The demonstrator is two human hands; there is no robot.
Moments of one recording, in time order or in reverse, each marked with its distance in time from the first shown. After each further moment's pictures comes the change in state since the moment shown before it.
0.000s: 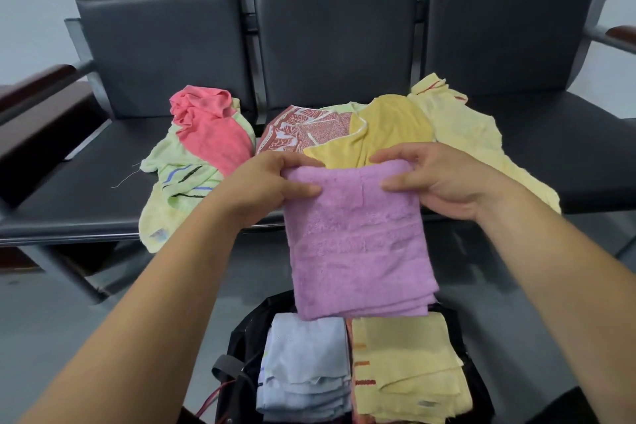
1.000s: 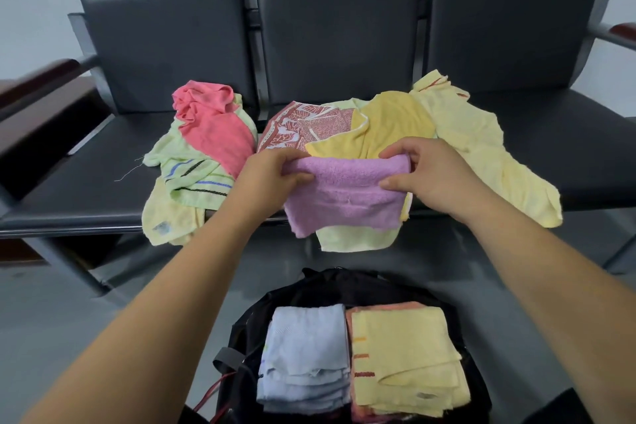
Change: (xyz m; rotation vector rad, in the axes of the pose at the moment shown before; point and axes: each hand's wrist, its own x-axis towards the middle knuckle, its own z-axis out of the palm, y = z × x) left_hand 0.004 -0.017 0.009 0.561 0.377 0.229; right_hand 0.004 0.017 0.003 -0.711 0.318 -0.228
